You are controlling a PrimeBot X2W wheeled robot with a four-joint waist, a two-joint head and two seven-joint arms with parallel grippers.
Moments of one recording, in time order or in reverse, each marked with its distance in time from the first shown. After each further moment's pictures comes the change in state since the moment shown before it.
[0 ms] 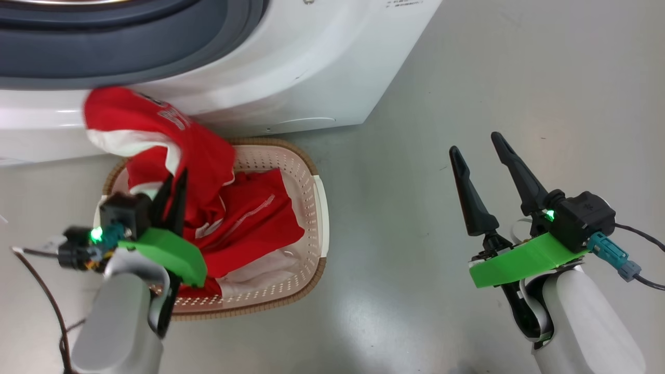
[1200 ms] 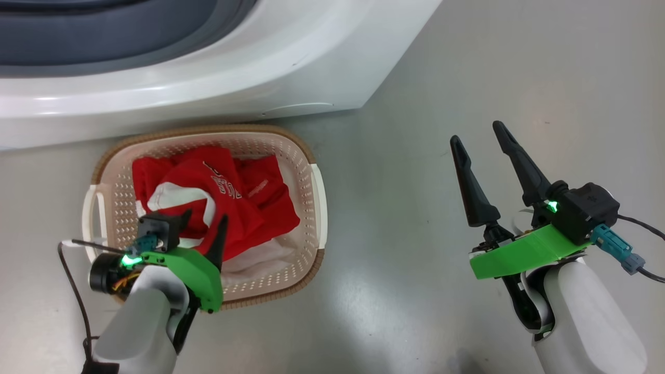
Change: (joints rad) left arm -0.095 0.004 -0.255 0.345 -0.185 0.000 0.000; right arm -0.025 0.000 -0.002 -0.007 -0.001 0.000 0.000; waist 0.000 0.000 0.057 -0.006
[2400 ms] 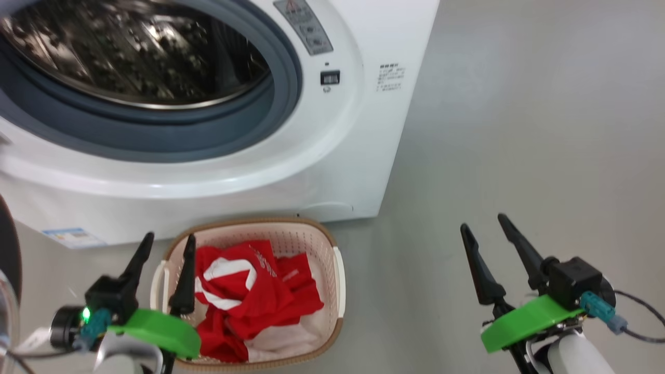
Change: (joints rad) left arm 0.420 -0.022 0.358 -0.620 0.193 0.000 0.000; right arm 0.212 0.002 -0.035 0.081 -0.013 0.000 0.000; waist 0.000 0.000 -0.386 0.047
